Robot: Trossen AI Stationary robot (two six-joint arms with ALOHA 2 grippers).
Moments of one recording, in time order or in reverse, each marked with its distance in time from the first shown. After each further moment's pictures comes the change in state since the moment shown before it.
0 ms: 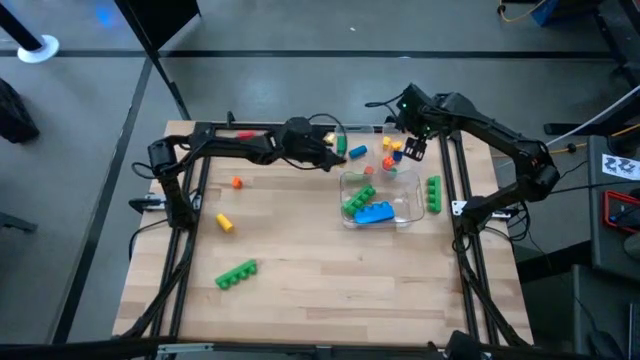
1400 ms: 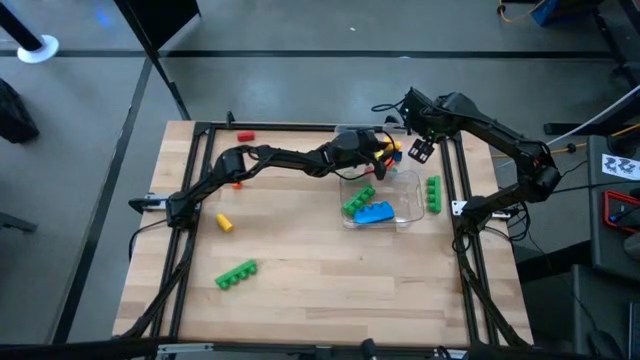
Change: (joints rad) left arm -0.109 0.633 0.644 0.317 -0.324 0.500; right arm -0.003 -0.011 0.000 -0.151 0.078 0.217
